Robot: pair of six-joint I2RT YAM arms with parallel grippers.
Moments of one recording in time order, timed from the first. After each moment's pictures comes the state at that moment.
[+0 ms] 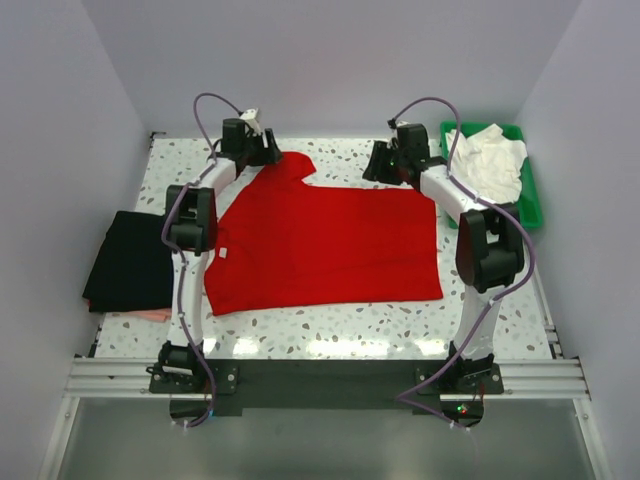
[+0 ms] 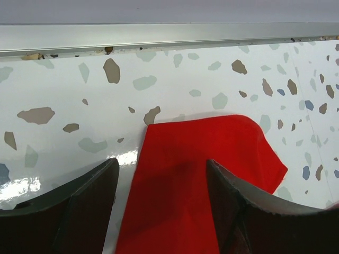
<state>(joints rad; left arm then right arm) -0.11 2.56 2.07 -0.06 0.32 -0.25 0.25 1.99 1.58 -0.28 -0.18 0.36</state>
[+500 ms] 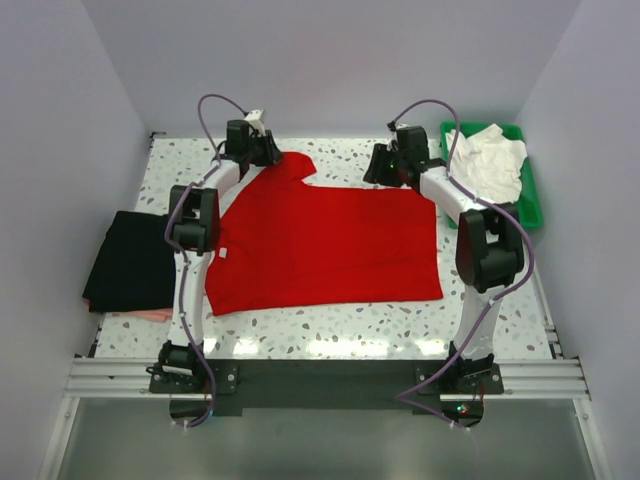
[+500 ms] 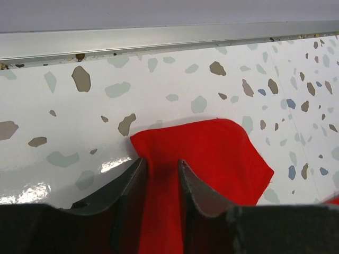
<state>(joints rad) -0.12 2.58 2.07 0.00 0.37 -0.26 0.25 1.99 1.55 -0.27 -0.17 0.35</state>
